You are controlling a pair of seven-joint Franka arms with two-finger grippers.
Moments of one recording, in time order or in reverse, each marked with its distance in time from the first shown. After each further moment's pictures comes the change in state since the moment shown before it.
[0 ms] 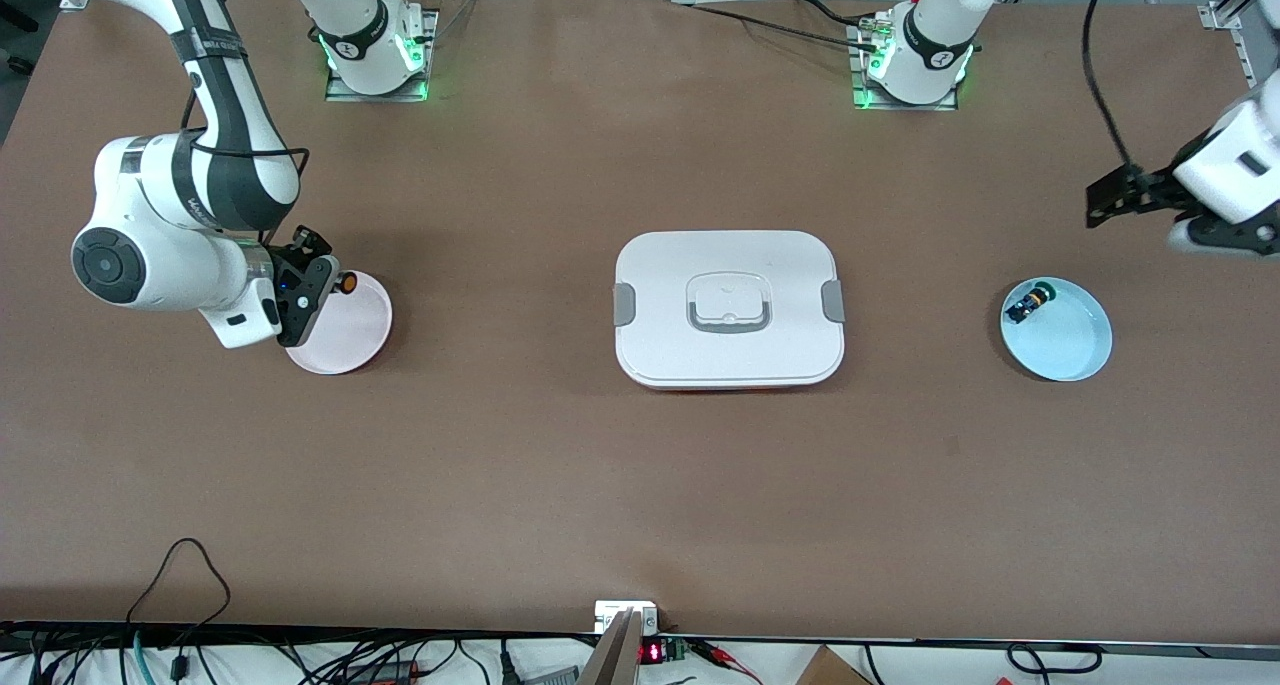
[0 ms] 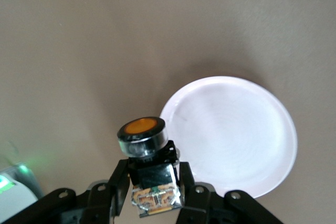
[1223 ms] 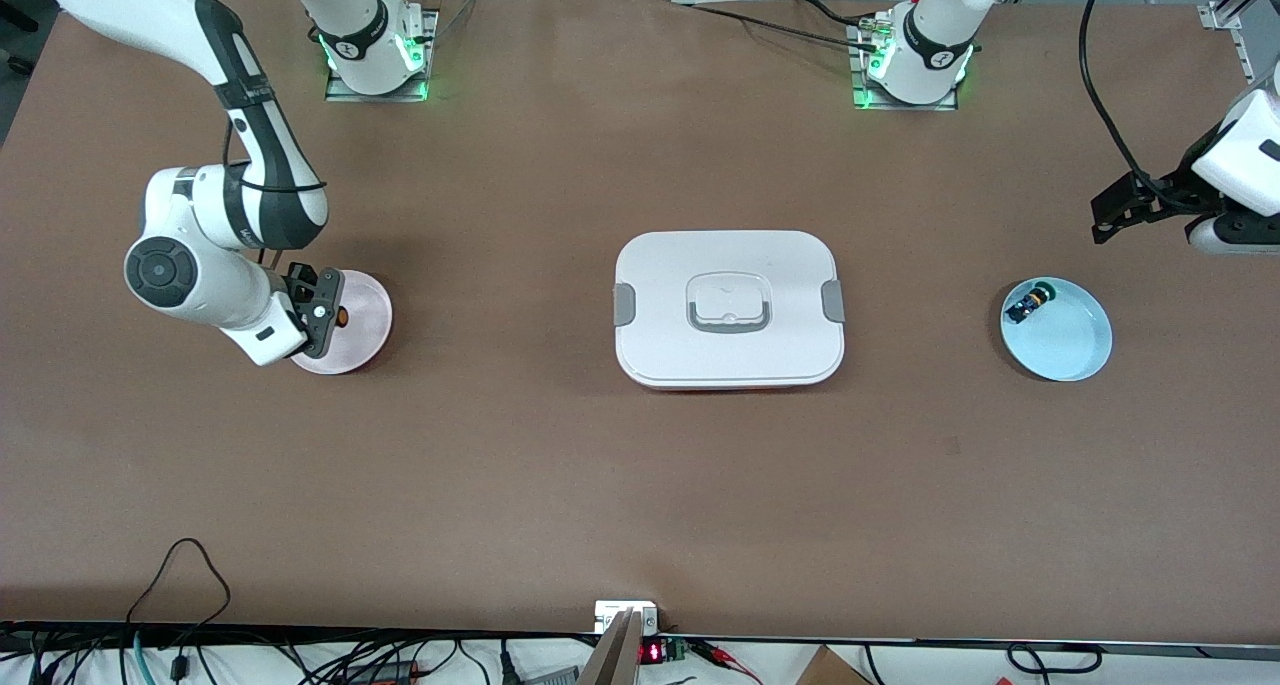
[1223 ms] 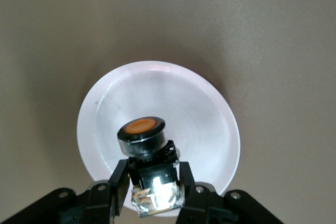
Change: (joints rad) left arm 0.113 0.002 -0.126 0.099 0.000 0.015 -0.101; right arm -0.015 0.082 0.001 -0.101 -0.147 0.333 -0.207
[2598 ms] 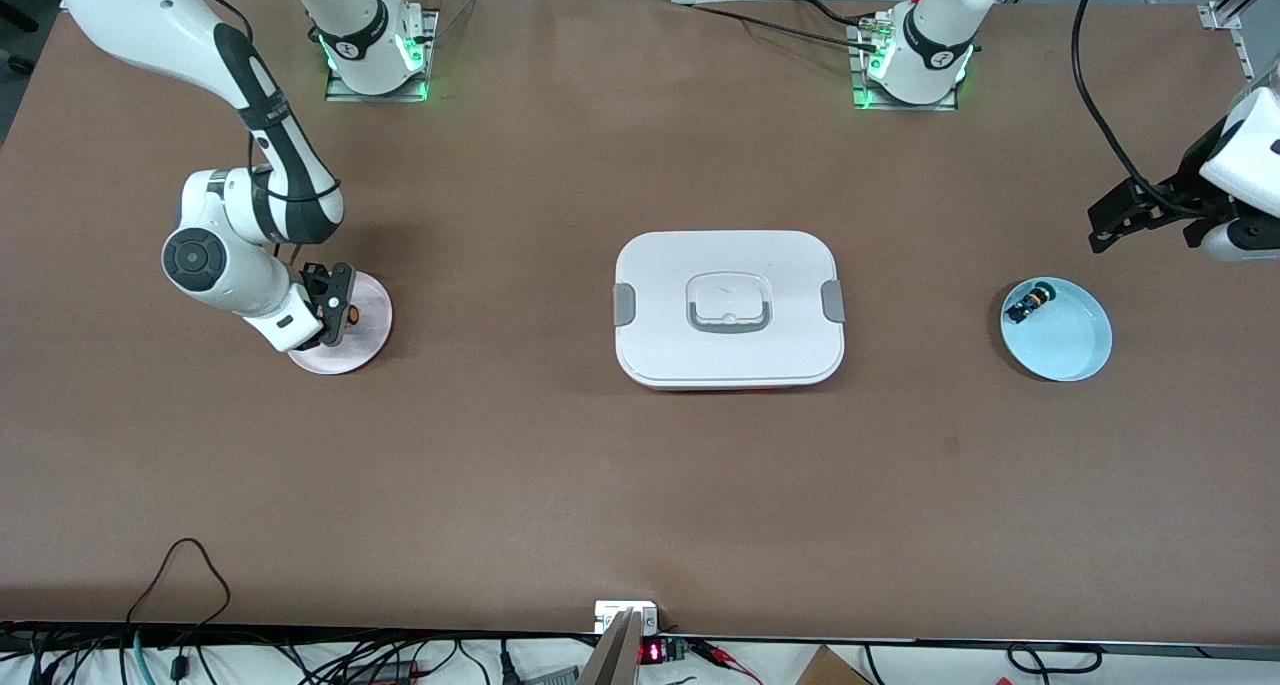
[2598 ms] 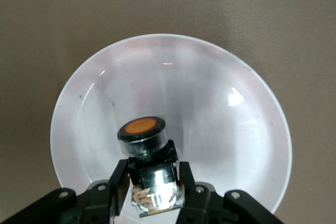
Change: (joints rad) left arm -0.010 0.046 -0.030 0.092 -0.009 -0.022 -0.065; right arm -0.034 0.032 0.000 -0.159 -0.018 0.230 -0.038
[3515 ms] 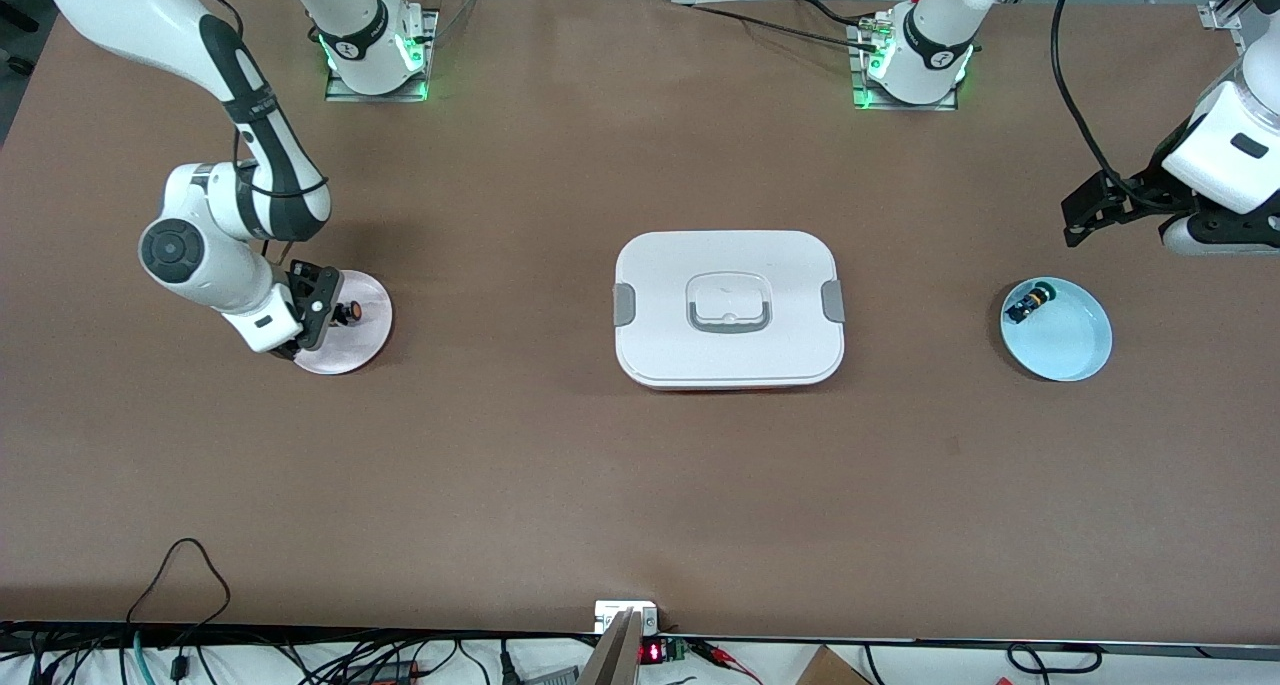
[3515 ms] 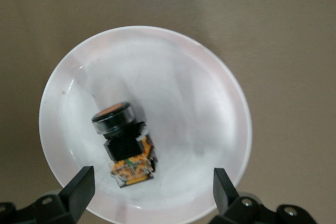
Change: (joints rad) left arm 0.029 0.000 -0.063 0.006 0.000 -0.027 -0.001; right arm -0.032 -0.042 -0.001 0.021 0.040 -0.001 0.077
